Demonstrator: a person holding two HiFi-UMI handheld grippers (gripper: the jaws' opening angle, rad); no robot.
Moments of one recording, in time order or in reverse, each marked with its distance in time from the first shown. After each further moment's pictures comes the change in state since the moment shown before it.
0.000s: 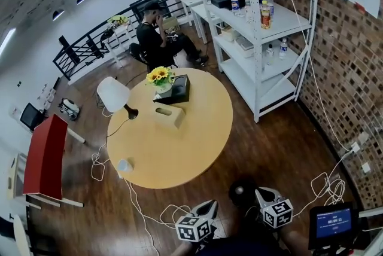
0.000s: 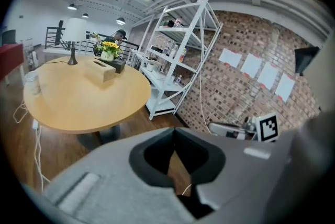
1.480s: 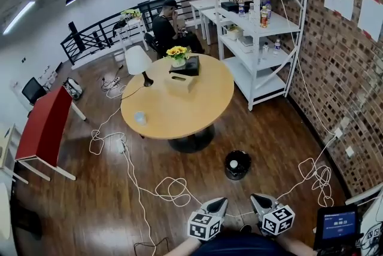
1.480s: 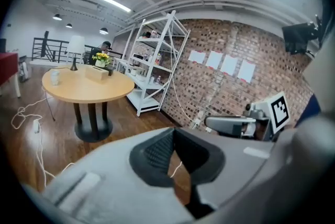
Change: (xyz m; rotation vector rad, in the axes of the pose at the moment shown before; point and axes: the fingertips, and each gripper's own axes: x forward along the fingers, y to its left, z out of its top) left arm -0.204 -0.114 -0.194 0.147 -0.058 -0.139; right arm -0.226 0.220 -0.121 -0.018 -0.070 0.092
